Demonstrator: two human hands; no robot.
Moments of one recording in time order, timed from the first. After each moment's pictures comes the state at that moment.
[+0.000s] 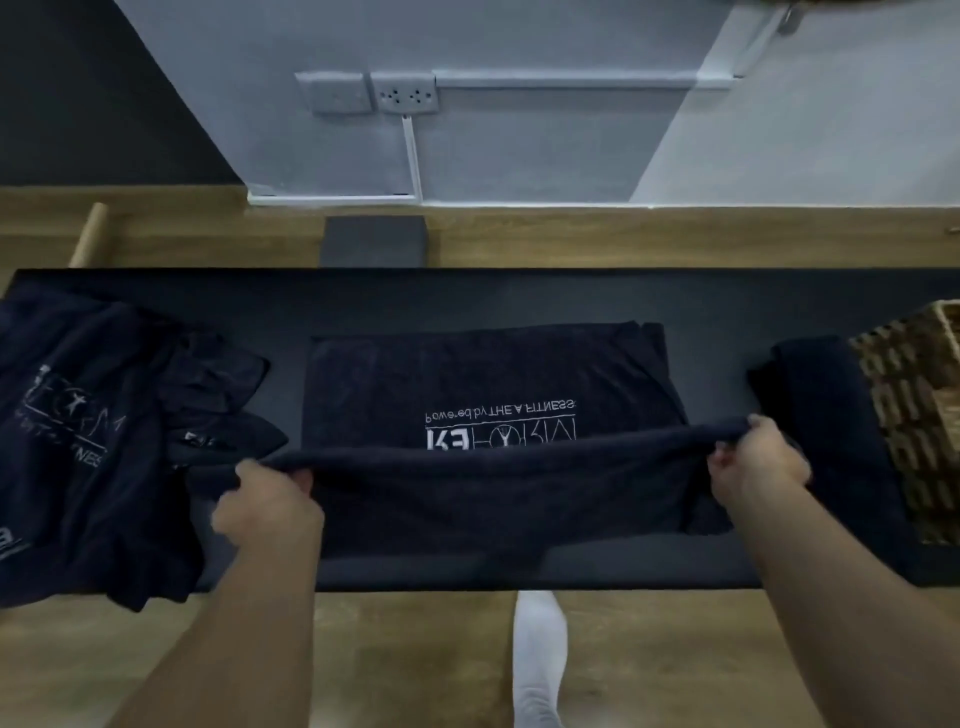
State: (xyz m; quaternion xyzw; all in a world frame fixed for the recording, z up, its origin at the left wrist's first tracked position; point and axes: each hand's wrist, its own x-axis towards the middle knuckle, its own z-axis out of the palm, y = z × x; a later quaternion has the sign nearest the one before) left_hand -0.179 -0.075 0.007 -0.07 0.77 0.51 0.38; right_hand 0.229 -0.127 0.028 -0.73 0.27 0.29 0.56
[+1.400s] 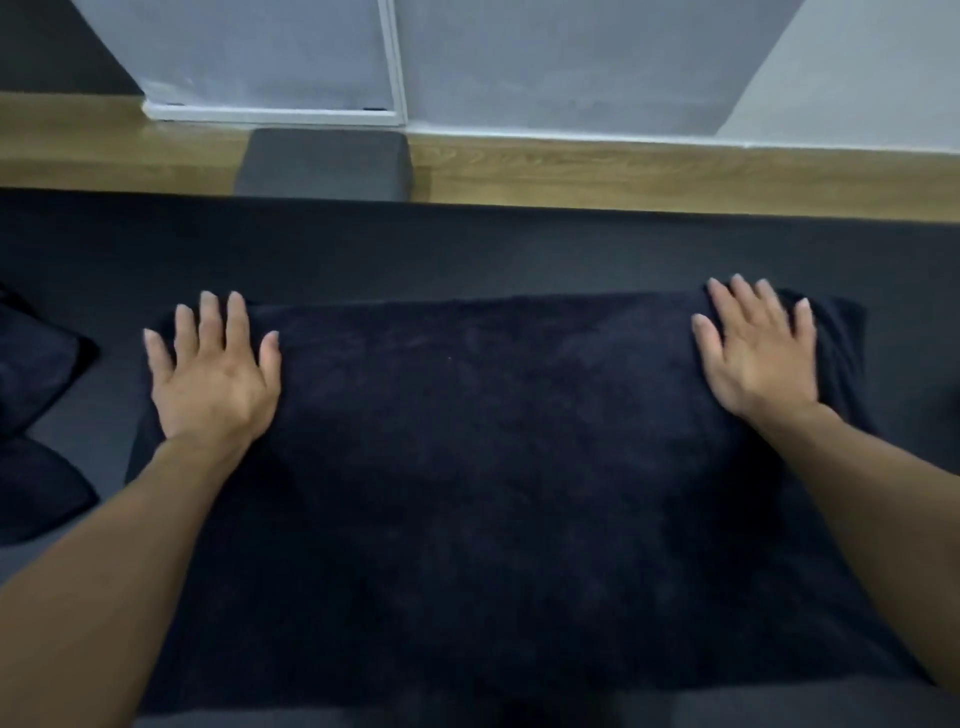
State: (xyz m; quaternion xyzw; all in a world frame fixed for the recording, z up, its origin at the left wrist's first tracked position) left_hand -0.199 0.114 -0.271 0.67 0.74 0.00 0.01; right_hand 0.291 0.048 -0.271 -0.83 -0.56 0.02 0.02
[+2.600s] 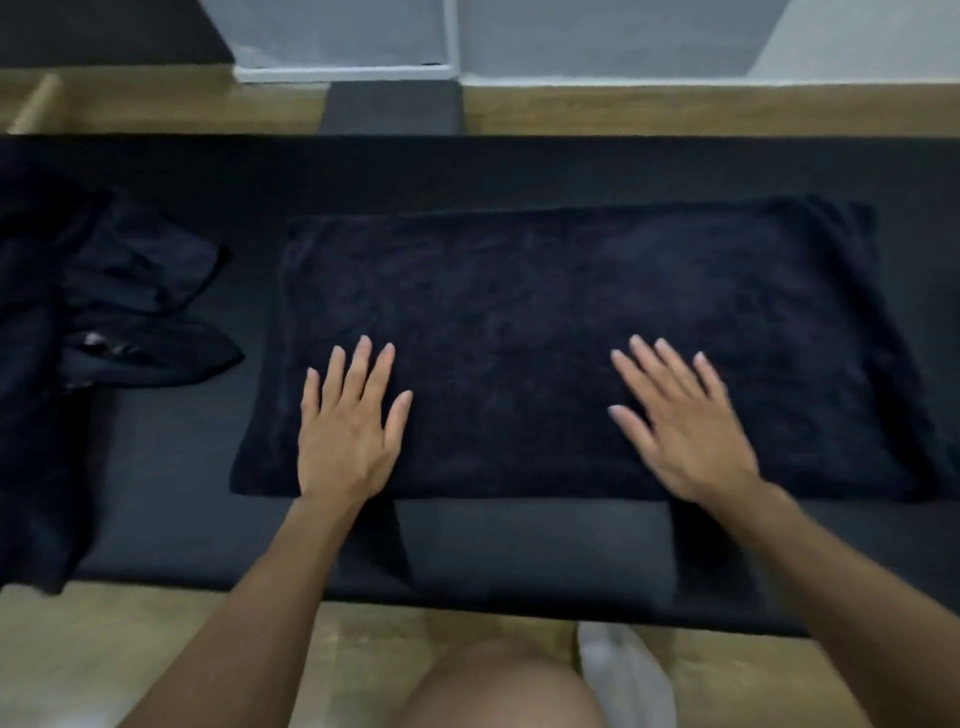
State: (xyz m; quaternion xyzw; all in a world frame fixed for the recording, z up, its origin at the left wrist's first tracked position) left_hand -0.196 -0.080 -0.274 0.76 0.65 0.01 0.05; right_hand 0.148 -0.135 -0.274 -0.67 -0.74 0.03 0.00
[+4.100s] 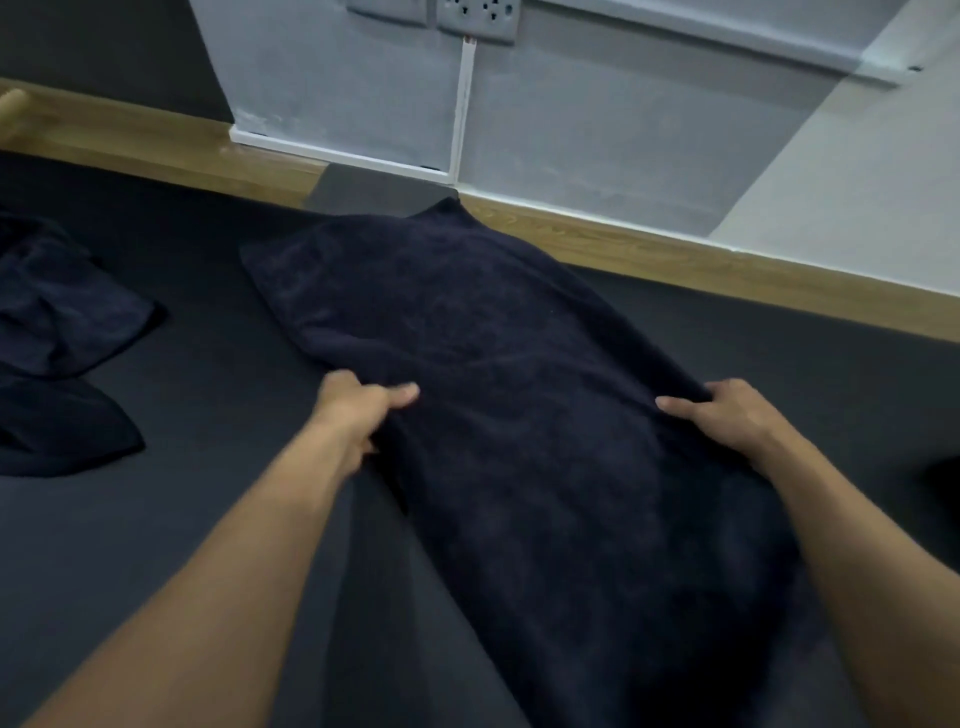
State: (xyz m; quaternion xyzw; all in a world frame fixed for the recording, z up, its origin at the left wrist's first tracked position) left_hand -0.123 0.058 -0.239 0.26 0.68 0.37 0.57; right_hand 0.222 0.029 -0.204 -0.84 -0.42 0.34 0.10
